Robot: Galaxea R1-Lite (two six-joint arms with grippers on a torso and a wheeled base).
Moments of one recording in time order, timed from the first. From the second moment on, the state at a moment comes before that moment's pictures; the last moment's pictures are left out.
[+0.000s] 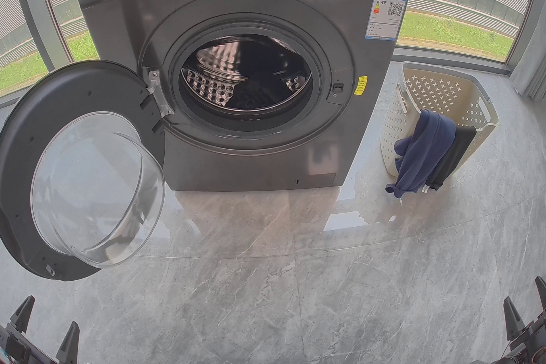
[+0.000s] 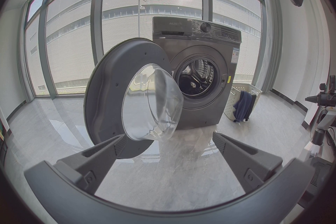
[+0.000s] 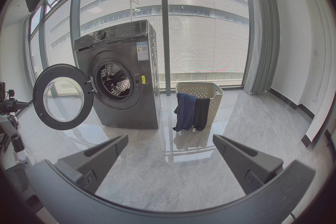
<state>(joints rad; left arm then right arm) -0.01 0.01 -0.02 0.01 -0.06 0.01 0.00 0.01 -0.02 0.00 0.01 0.01</state>
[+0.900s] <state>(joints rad) -0.01 0.01 -0.02 0.01 -0.06 0.01 0.00 0.01 -0.02 0.00 0.01 0.01</state>
